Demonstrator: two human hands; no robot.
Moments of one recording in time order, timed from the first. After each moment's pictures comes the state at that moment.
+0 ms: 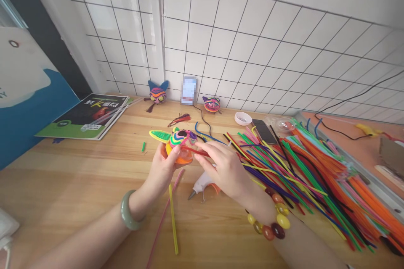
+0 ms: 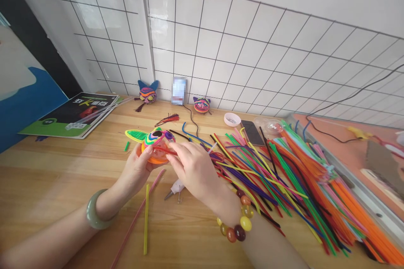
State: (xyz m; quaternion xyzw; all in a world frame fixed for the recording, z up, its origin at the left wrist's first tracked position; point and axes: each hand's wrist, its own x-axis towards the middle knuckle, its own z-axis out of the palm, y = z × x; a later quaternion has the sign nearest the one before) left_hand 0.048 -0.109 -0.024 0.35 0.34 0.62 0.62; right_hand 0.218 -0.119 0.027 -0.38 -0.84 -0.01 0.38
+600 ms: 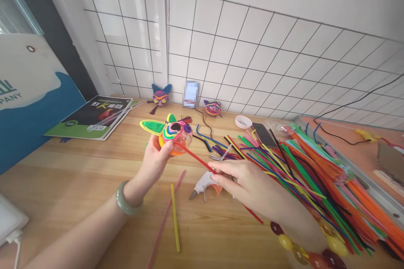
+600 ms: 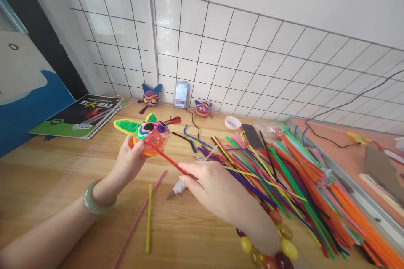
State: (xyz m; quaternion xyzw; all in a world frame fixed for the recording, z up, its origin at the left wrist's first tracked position) left_hand 0.022 -0.089 -0.020 0.39 0.30 0.68 0.55; right_hand 0.243 -0.158 0.085 -0.45 -0.85 0.22 0.17
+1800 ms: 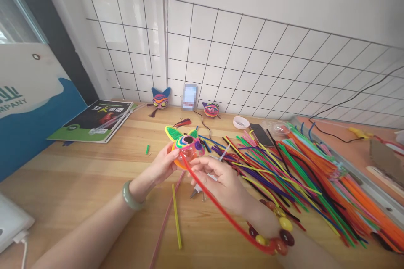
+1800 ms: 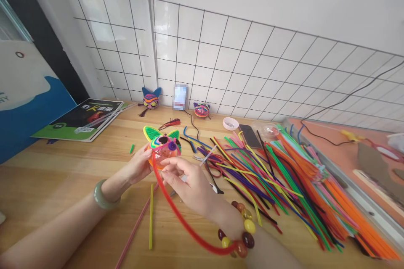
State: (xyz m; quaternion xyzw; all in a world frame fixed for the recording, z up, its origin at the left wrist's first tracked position) left_hand 0.020 -0.089 -0.033 0.41 0.20 0.50 0.74; right_hand 0.209 -0.156 0.026 -0.38 -0.69 0.48 0.38
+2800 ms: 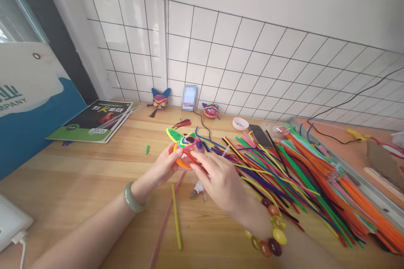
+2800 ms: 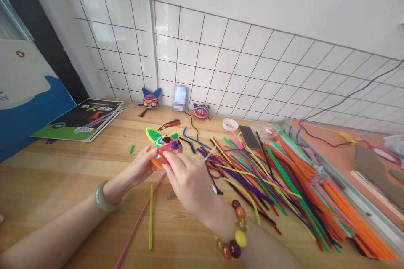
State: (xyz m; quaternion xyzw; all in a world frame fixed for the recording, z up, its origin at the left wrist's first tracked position) left_hand 0.030 -0.094 -0.029 0.39 0.22 0.51 0.73; right_hand 0.201 -0.148 0.026 -0.39 -0.85 -0.05 0.34
